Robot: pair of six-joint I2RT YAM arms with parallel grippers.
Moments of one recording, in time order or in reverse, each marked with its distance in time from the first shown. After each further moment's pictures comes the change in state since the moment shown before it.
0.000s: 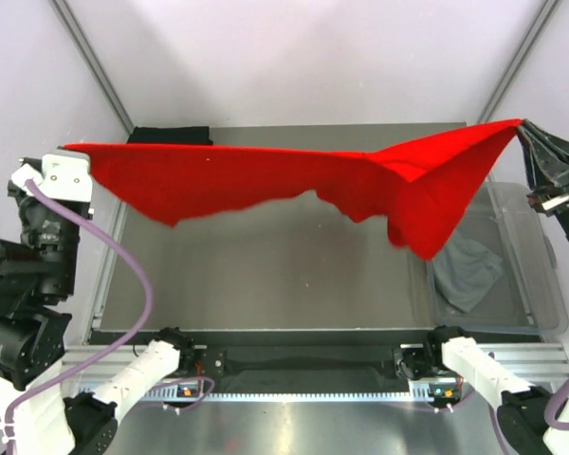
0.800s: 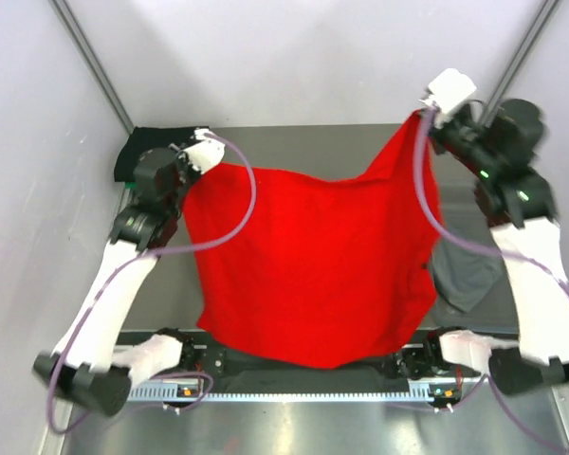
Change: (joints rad) left arm 0.032 0.203 -0.513 0.236 0.032 0.093; right arm -0.006 0.235 -0.336 0.188 -0.007 -0.067
